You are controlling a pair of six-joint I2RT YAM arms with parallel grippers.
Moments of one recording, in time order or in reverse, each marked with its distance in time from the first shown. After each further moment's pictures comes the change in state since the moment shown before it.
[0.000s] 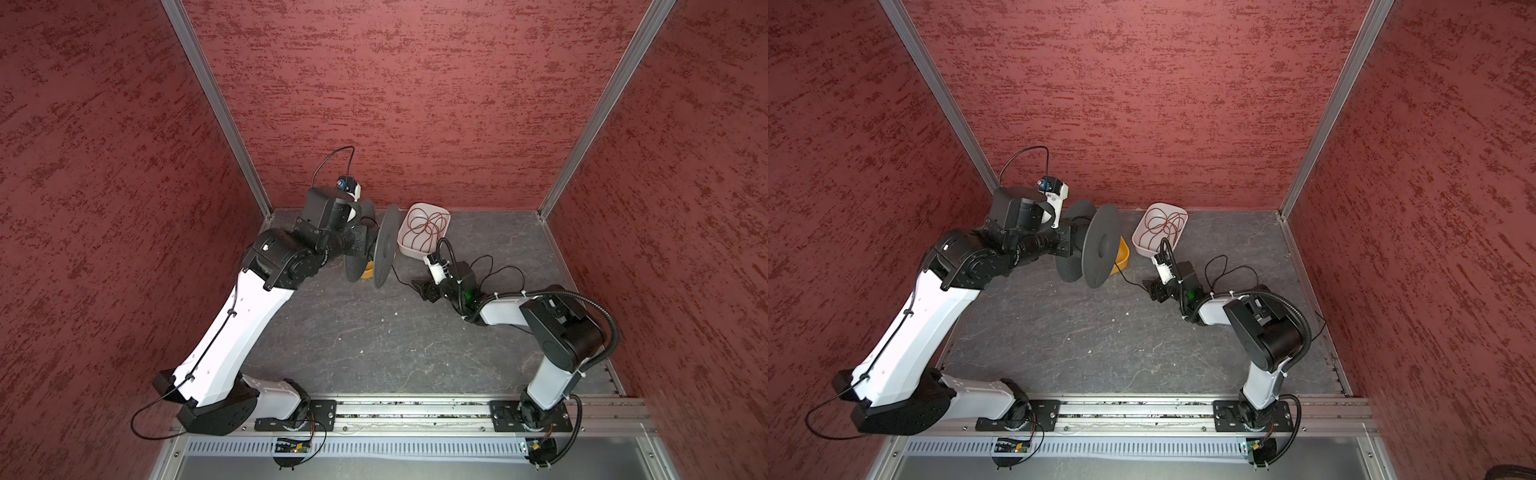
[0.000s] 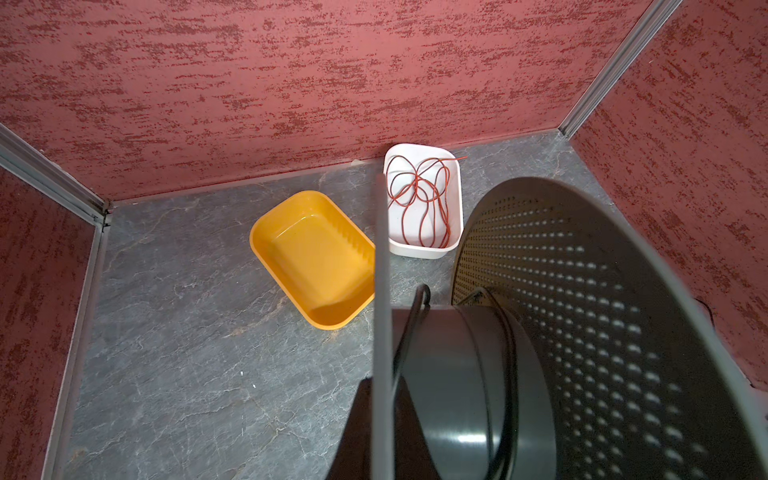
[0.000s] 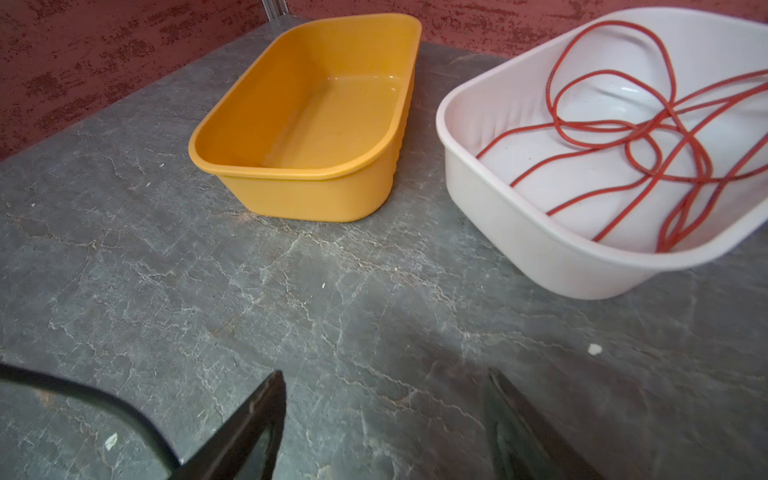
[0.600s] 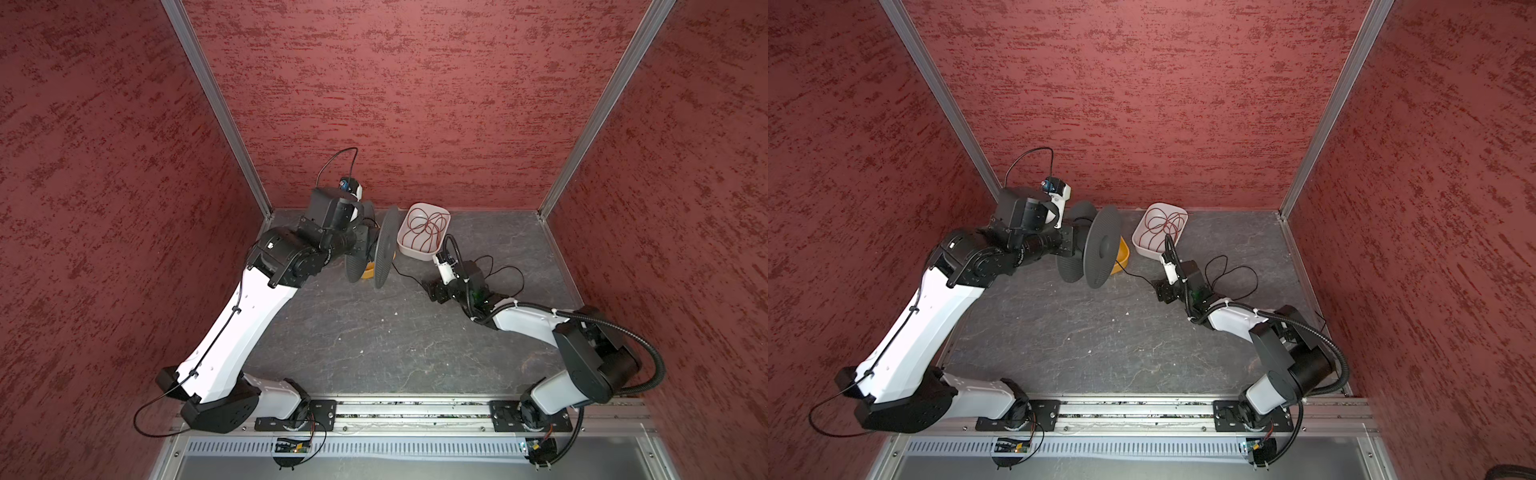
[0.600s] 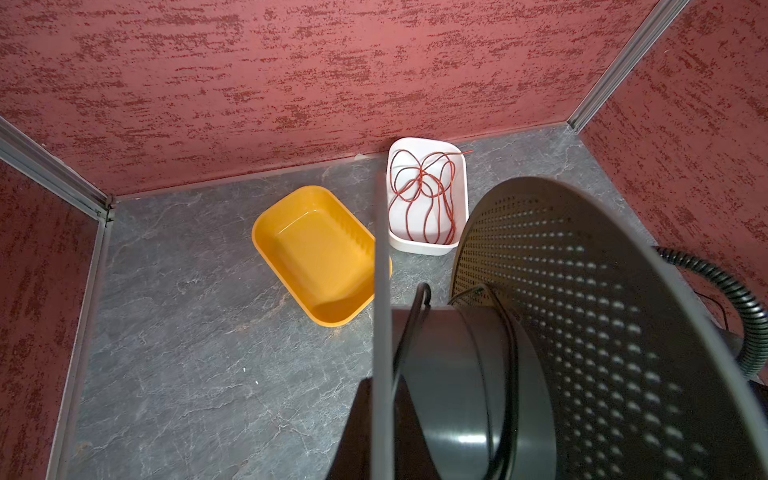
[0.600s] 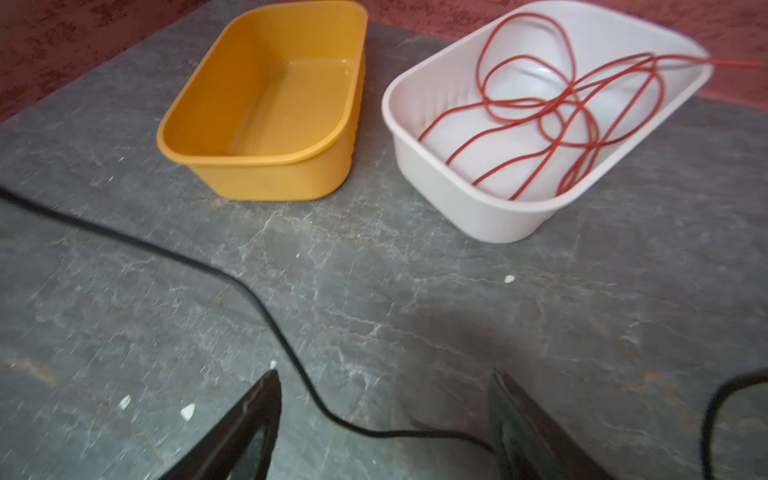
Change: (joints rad) left arm 0.001 0.014 -0.008 0.000 -0.008 -0.001; right arm 0.025 -0.206 -0.020 -0.276 0.085 0.010
